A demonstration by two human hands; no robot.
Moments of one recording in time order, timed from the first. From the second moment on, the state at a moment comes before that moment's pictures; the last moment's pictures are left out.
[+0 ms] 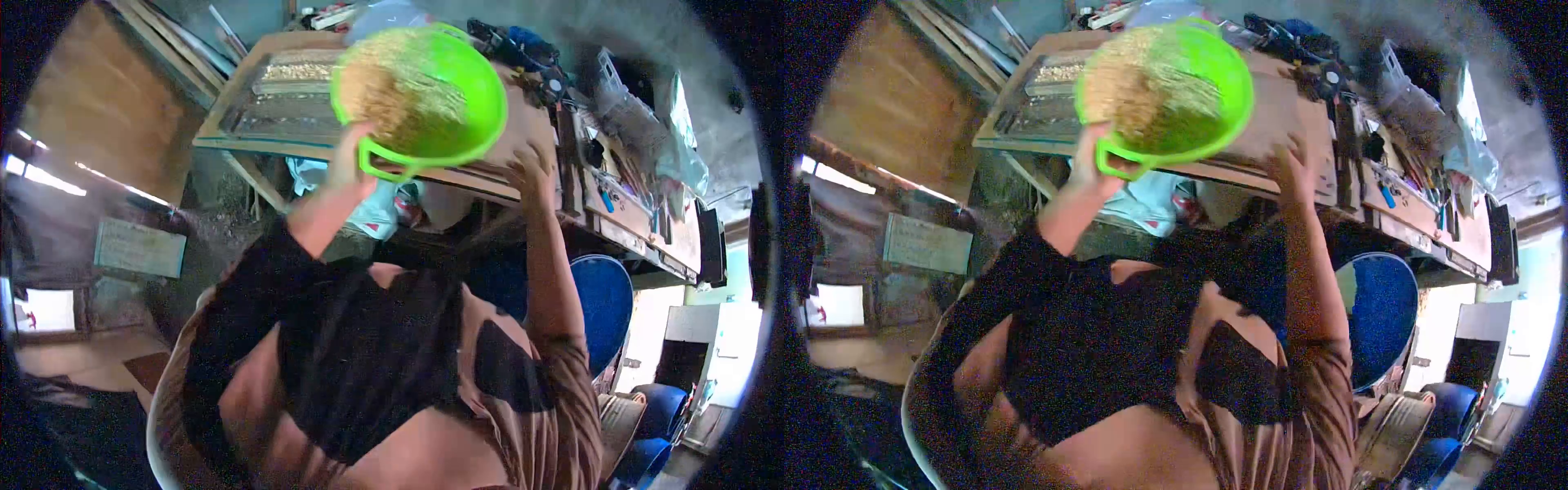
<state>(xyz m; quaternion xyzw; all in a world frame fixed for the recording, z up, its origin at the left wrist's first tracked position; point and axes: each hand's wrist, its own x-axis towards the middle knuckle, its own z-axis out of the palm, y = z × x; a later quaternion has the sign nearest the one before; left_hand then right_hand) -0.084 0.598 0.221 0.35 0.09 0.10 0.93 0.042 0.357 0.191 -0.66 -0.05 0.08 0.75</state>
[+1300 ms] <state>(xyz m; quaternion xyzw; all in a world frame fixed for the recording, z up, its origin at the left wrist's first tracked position) -0.035 0.814 0.196 0.43 0.26 0.08 0.86 0.177 0.538 0.163 -0.92 -0.16 -0.01 0.35</state>
